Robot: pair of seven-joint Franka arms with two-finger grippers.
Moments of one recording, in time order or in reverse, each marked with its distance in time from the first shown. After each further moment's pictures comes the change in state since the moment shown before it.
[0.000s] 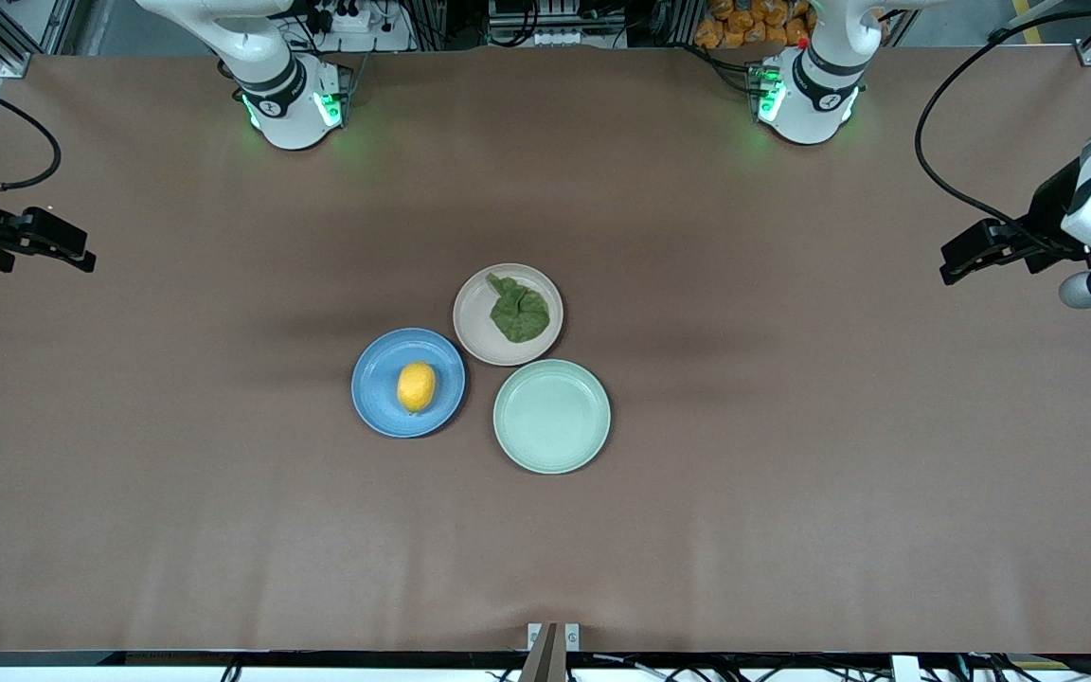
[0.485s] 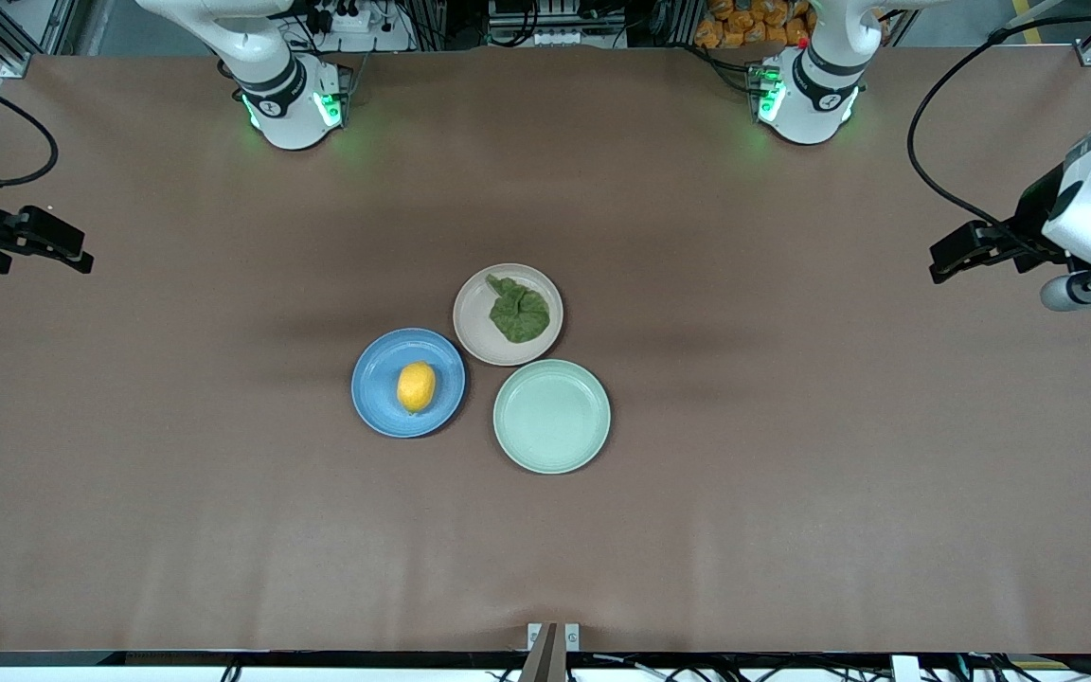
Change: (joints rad) left arm -0.005 0.001 -0.007 -0.026 0.000 -0.009 0.000; right arm 0.001 -0.003 0.001 0.013 0.004 0.007 0.002
